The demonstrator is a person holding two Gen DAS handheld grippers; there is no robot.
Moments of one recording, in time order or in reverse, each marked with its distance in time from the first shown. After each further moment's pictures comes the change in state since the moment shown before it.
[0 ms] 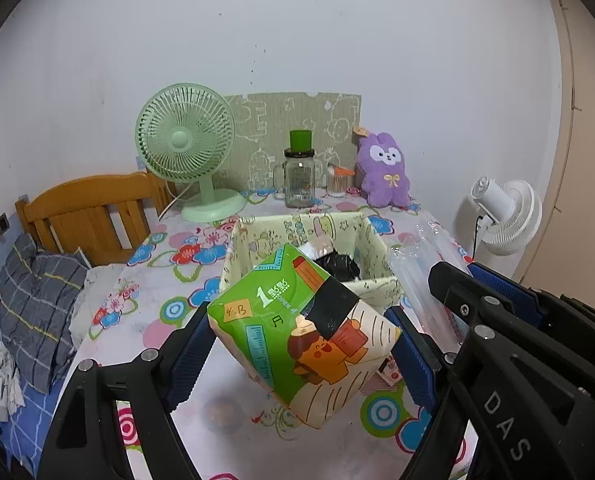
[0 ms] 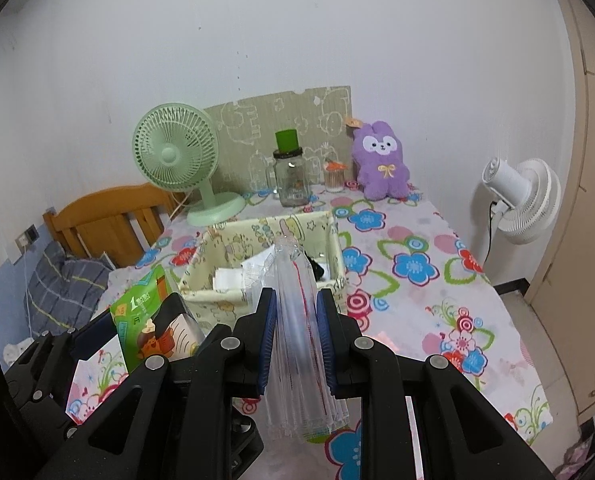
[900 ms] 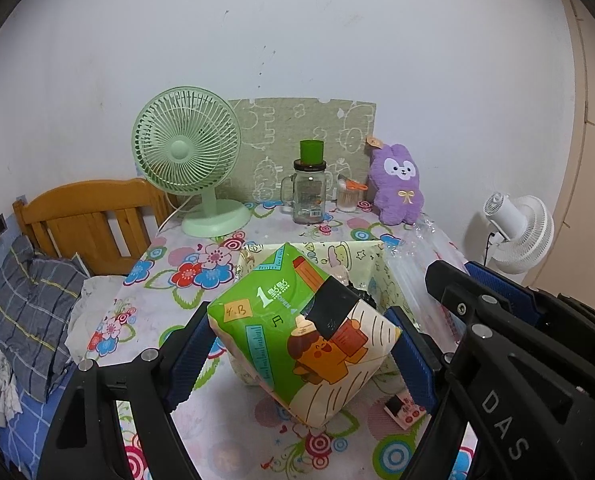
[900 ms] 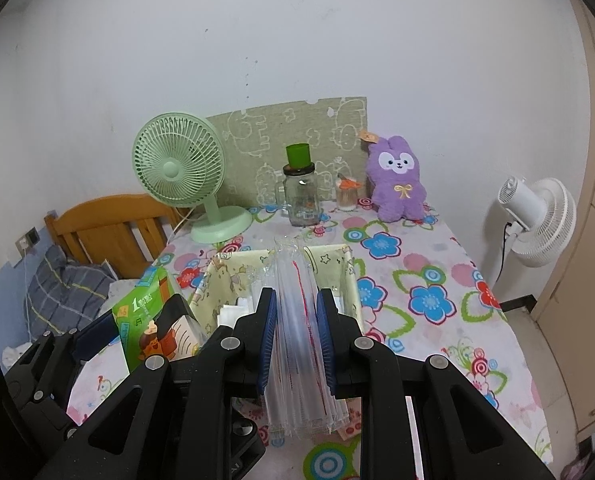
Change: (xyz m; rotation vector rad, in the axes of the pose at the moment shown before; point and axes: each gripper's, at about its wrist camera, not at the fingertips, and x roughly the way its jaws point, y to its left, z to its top) left arm 0.037 0.015 0.037 -0.026 -0.002 0.010; right arm 0.042 0.011 0.038 -0.027 -0.005 0.021
